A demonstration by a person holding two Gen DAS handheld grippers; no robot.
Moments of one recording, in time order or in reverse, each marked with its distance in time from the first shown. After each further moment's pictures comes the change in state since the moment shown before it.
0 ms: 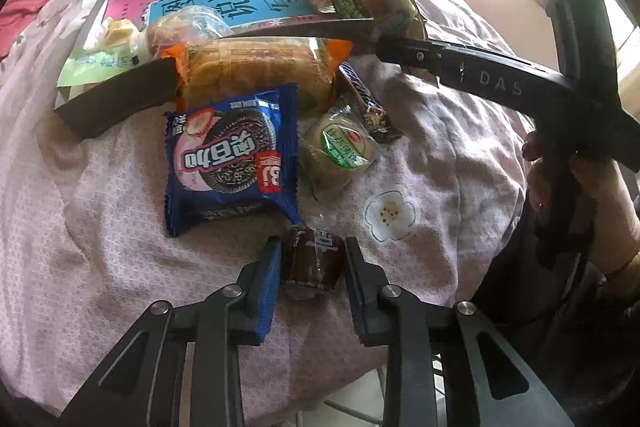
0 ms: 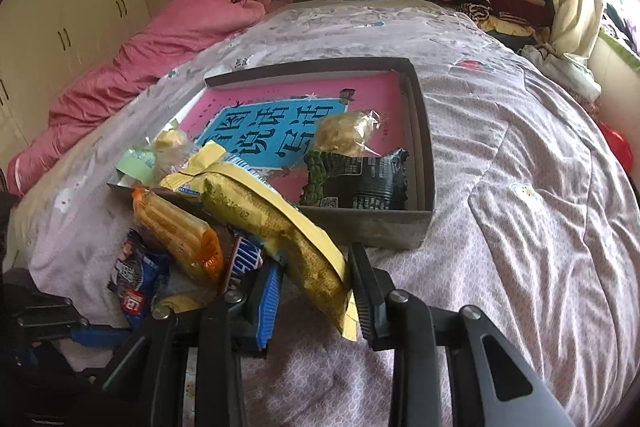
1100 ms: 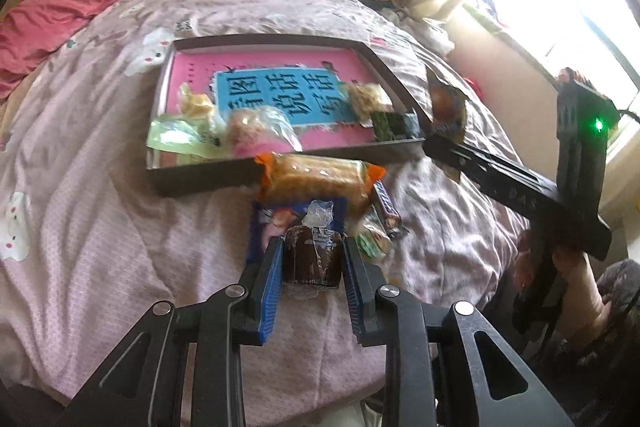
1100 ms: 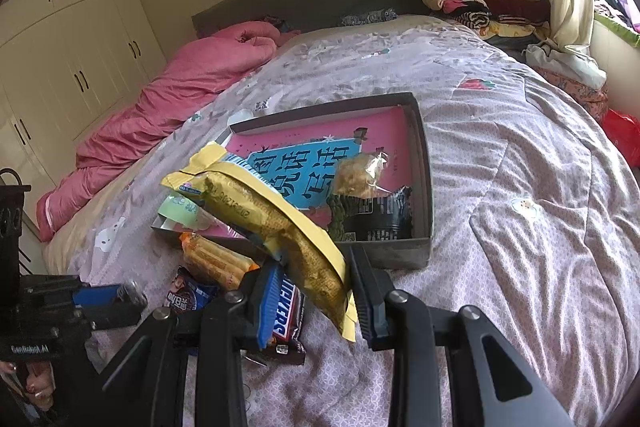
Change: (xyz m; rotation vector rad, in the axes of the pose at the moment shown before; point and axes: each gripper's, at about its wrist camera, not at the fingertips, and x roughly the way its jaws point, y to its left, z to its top) left arm -0.072 0.035 0.018 -0.147 -0.226 0.008; right arm -0.038 -0.004 0.008 0.079 -0.107 0.103
